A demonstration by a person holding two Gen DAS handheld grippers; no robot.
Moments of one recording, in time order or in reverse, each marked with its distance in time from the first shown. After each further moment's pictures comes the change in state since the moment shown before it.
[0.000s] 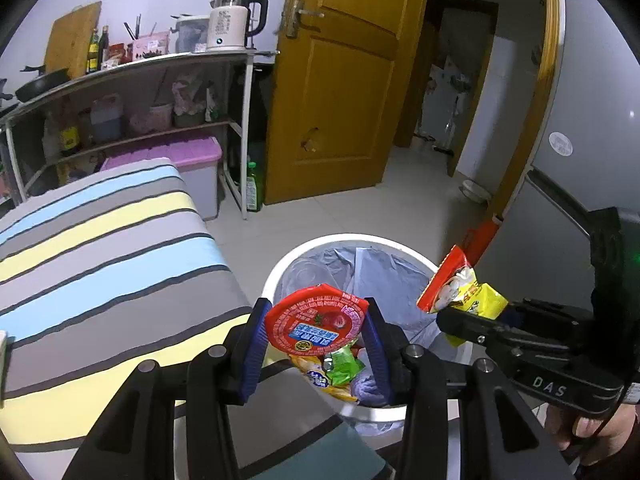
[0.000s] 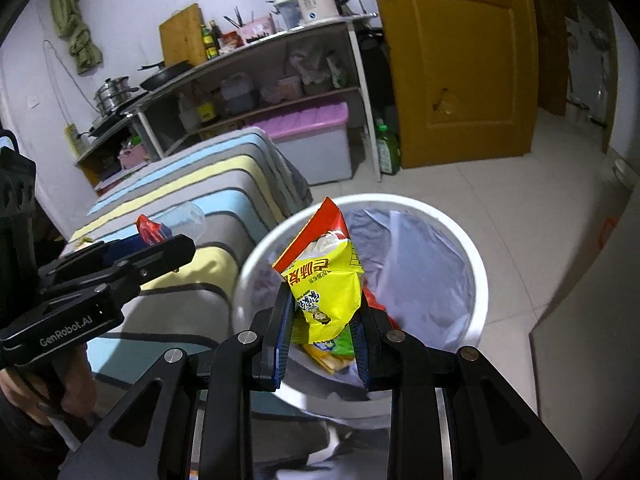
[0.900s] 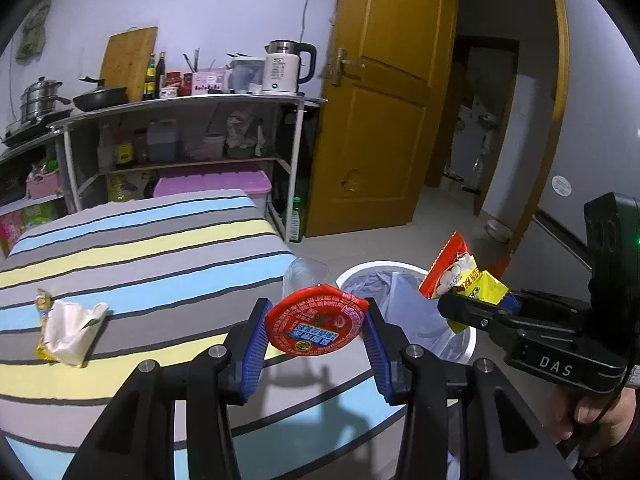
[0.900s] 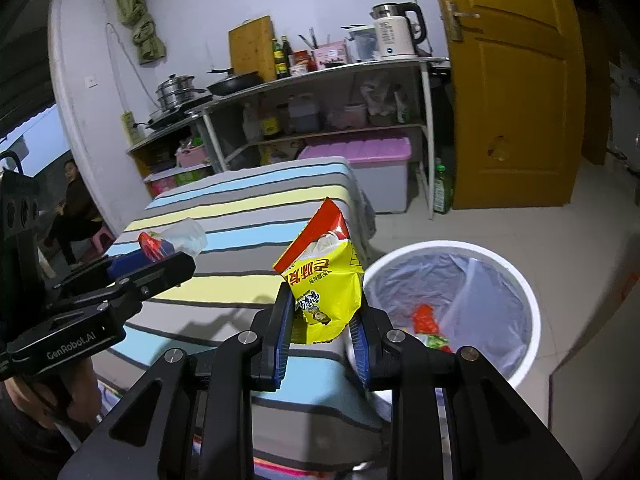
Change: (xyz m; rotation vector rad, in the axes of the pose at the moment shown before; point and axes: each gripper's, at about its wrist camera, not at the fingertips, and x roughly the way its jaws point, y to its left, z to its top) left arm -0.121 0.031 -0.024 -0.059 -0.152 0.117; right arm -0.048 0.090 0.001 -0.138 -0.105 0.133
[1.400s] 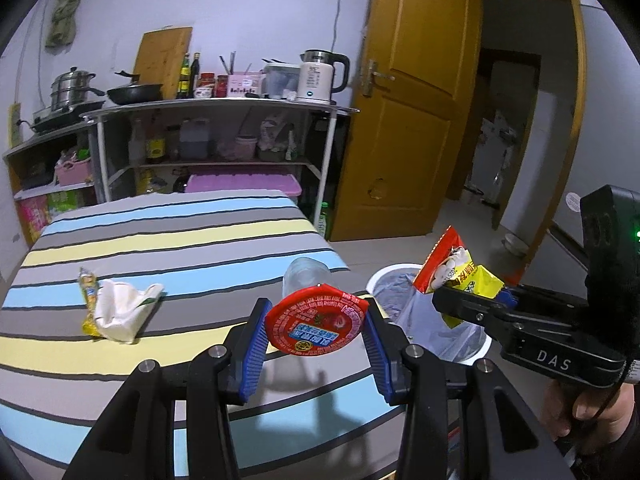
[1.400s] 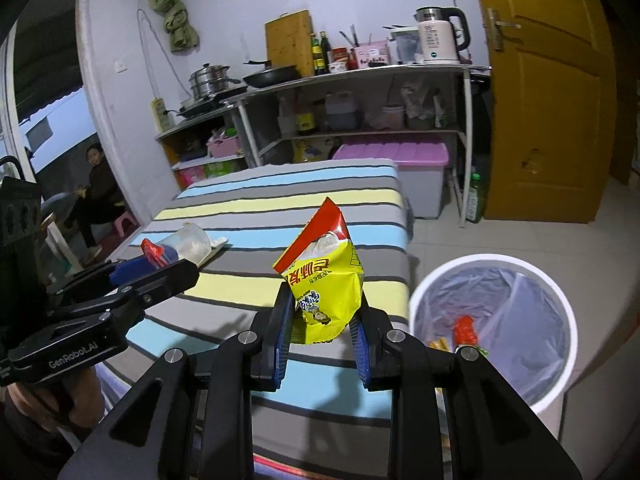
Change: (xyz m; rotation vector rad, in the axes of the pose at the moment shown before) left arm -0.046 0.036 -0.015 -0.058 -0.026 0.072; right arm 0.007 0.048 0.004 -0.071 0.006 0.083
